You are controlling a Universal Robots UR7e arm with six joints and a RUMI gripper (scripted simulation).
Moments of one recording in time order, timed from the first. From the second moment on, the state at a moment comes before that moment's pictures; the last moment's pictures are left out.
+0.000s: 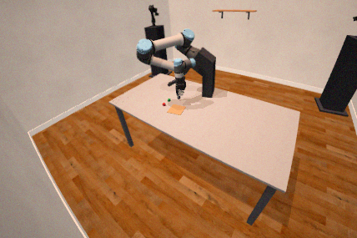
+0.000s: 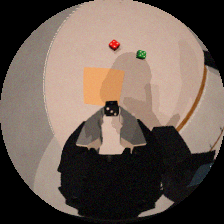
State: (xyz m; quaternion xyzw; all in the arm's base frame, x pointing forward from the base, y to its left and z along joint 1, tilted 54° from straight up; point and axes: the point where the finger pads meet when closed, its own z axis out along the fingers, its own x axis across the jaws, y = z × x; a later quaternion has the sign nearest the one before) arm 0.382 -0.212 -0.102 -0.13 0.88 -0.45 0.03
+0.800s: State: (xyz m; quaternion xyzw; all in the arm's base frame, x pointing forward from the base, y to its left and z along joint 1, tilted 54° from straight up) arm 0.375 -0.216 -0.098 0.00 0.89 -0.45 0.09
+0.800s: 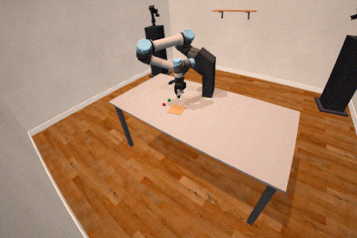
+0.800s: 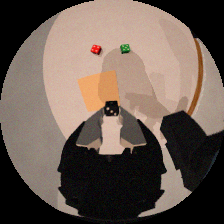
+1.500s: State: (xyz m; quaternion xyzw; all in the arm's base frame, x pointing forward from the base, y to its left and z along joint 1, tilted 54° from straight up) arm 0.374 -0.216 -0.097 0.03 0.89 -0.44 0.11
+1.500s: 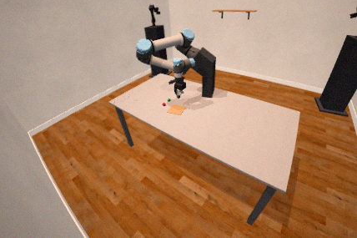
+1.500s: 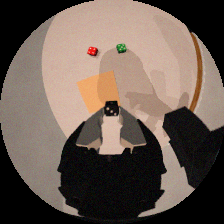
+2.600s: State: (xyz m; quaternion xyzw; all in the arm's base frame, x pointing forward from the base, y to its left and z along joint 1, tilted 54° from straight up) arm 0.377 -0.233 -0.110 0.03 0.89 -0.44 0.10
